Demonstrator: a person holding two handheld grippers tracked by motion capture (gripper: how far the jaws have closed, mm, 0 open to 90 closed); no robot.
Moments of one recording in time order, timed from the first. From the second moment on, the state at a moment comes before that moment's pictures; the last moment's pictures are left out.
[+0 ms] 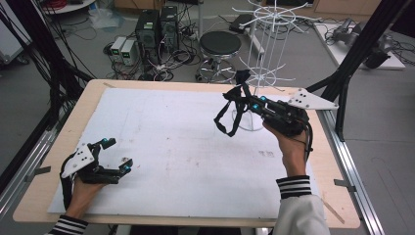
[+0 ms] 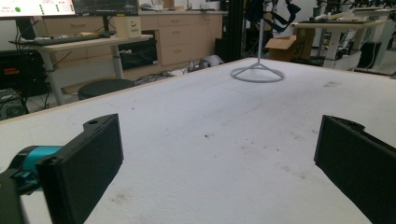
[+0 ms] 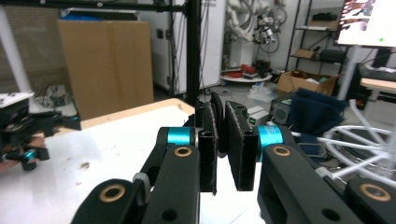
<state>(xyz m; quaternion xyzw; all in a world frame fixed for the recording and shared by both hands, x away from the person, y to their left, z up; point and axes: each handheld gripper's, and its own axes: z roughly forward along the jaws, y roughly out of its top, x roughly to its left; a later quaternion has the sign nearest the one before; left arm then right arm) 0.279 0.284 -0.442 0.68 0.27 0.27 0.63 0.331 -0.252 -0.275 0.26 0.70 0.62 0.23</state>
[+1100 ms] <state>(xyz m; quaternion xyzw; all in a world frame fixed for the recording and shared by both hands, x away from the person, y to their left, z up) 0.276 0.291 -0.452 0.66 0.28 0.28 0.64 0.353 -0.298 -0.267 0.32 0.66 0.62 0.28</state>
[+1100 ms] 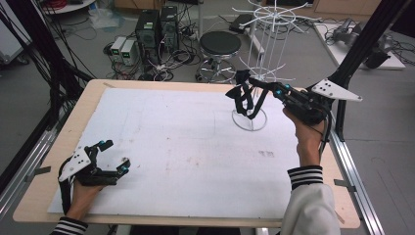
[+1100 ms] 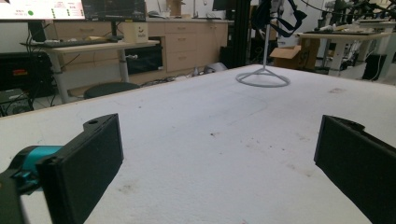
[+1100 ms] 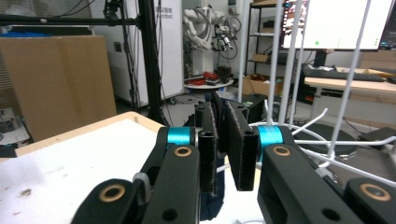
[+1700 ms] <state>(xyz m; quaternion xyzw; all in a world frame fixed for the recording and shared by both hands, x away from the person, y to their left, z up) 0.275 0.291 -0.453 0.66 0.28 0.28 0.64 0.359 -0.304 -0.270 0.33 0.65 0.61 0.30</state>
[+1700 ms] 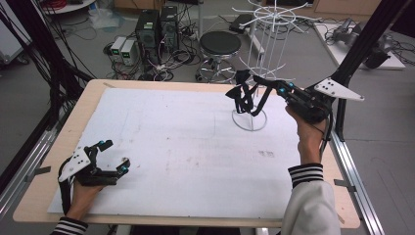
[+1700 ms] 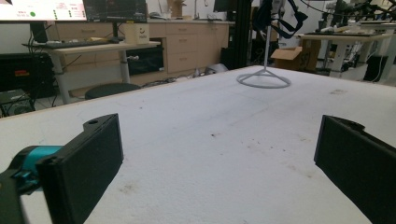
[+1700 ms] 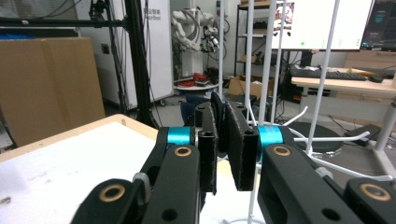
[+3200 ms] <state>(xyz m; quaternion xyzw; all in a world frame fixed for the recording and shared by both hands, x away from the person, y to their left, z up) 0.274 0.291 -0.453 0.66 0.28 0.28 0.64 0.342 -0.333 -0.264 0.33 0.63 0.62 0.33</state>
